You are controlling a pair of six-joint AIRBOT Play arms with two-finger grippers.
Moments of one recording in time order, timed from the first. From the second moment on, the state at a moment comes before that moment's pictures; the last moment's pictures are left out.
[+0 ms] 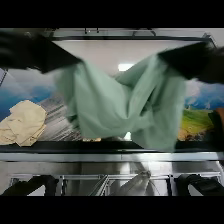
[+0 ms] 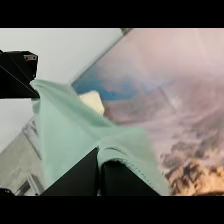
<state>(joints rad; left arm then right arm) -0.13 -1.15 1.51 0.53 -1.49 -1.23 0.14 -0.90 1.17 -0.46 1.09 1.08</state>
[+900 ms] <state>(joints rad) 0.10 -1.80 1.35 0.76 -1.55 -1.19 -0.06 -1.44 0.92 -0.64 1.03 1.15</state>
